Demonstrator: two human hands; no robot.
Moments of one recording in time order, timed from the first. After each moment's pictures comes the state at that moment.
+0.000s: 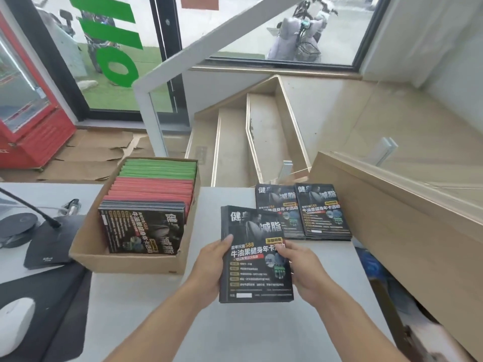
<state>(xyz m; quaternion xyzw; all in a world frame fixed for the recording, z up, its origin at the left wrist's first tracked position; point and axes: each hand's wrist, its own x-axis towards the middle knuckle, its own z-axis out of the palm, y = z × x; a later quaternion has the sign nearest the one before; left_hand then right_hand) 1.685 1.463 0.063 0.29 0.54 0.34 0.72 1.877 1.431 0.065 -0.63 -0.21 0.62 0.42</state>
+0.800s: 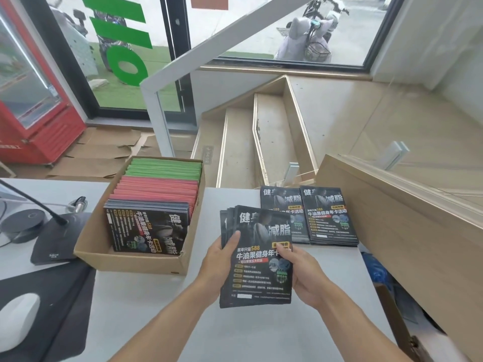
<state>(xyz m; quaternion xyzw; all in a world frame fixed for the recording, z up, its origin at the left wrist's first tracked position) 1.692 1.472 0.049 0.37 0.55 0.36 0.66 1.884 1.441 0.045 -0.57 -0.20 0.67 0.44</state>
